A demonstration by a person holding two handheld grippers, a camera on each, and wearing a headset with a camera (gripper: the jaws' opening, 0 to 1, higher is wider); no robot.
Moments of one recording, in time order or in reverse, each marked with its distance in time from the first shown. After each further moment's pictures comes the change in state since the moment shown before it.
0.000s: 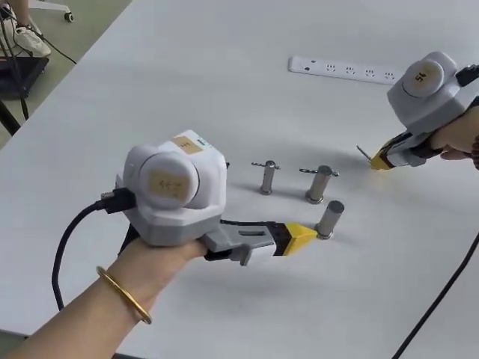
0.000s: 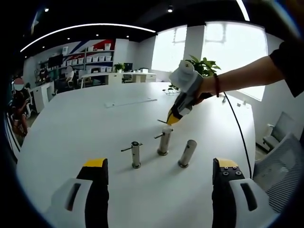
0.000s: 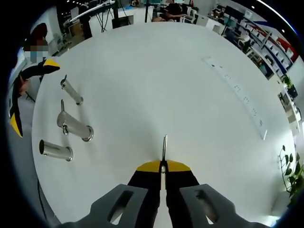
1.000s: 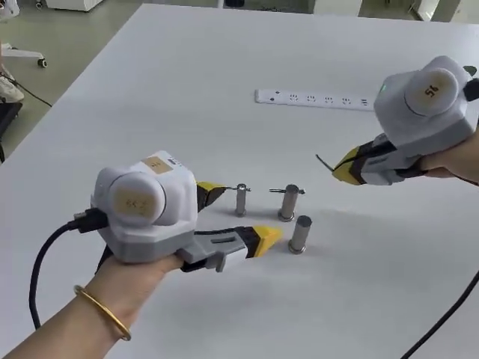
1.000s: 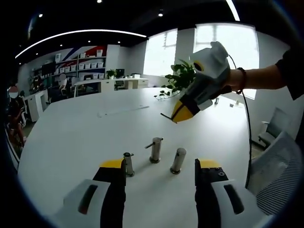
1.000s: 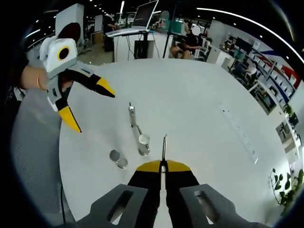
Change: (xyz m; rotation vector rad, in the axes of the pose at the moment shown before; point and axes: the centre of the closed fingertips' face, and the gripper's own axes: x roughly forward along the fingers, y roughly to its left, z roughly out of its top) left arm -0.007 -0.020 0.018 0.056 -0.040 -0.063; right arm -0.091 0.085 0.033 -0.156 -0.260 0.027
